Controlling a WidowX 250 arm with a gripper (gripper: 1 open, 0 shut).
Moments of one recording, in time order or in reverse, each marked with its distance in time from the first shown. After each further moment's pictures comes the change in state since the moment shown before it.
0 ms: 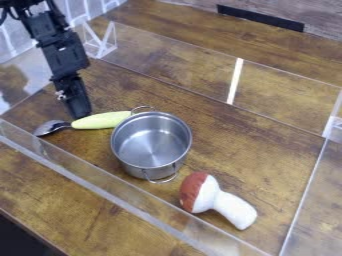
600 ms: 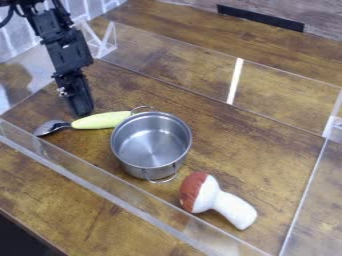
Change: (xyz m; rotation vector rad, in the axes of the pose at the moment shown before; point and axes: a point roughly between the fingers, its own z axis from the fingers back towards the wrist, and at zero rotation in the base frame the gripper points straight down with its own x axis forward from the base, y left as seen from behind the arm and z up) arm -0.003 0.007 0.004 -0.015 0.010 -0.027
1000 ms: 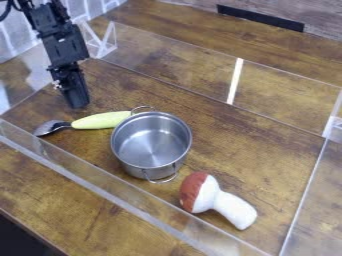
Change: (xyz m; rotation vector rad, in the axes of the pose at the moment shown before) arm -0.005 0.004 0.008 -0.015 0.005 -0.016
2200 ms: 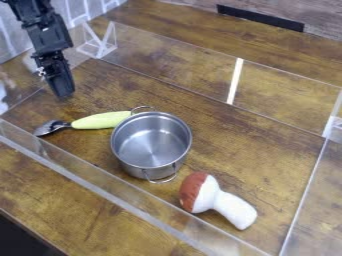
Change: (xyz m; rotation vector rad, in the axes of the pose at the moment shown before) arm -0.023 0.021 0.016 -0.021 -0.029 0.031
